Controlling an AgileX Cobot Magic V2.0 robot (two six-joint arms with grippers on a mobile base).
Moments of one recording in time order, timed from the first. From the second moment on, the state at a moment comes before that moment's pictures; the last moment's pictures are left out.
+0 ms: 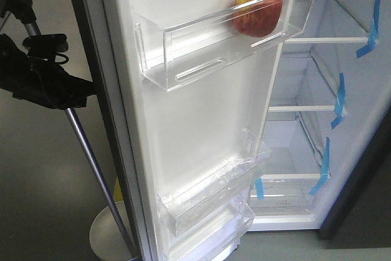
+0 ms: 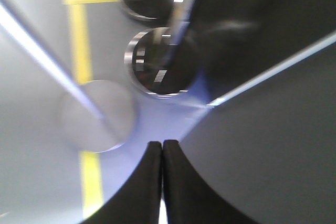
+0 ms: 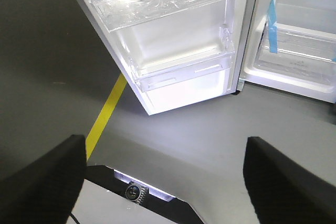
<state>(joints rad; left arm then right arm) -0.10 1.80 -1.36 -0.33 0.63 0.13 0.30 0.17 -0.52 0.19 1.22 0.00</state>
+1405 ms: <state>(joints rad) -0.57 1.81 -1.37 -1.17 0.63 0.88 0.30 0.17 -0.52 0.19 1.22 0.00</state>
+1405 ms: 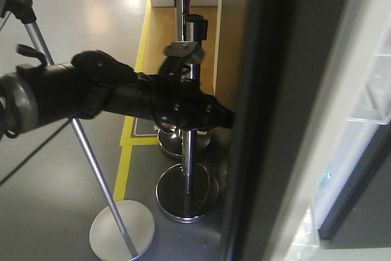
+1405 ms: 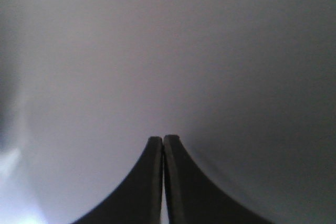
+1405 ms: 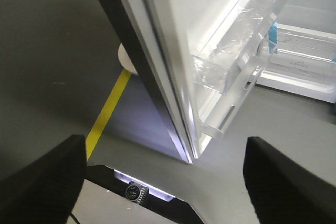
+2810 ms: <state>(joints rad) -0.61 1.42 -1.12 -0.32 0.54 0.33 0.30 0.17 -0.52 0.19 1.22 0.00</state>
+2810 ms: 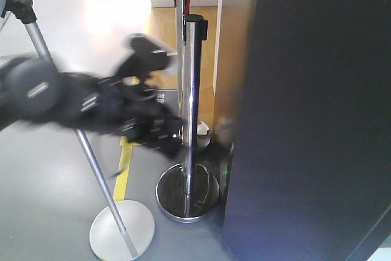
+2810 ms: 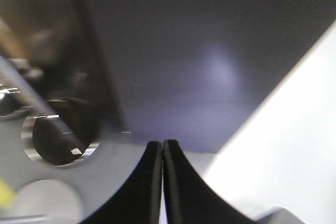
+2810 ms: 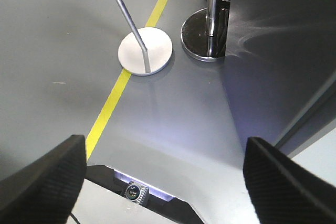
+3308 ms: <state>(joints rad) -0.61 1.12 -0.91 0.31 0.65 -0.31 0.30 0.17 -0.52 0.19 1.22 0.00</state>
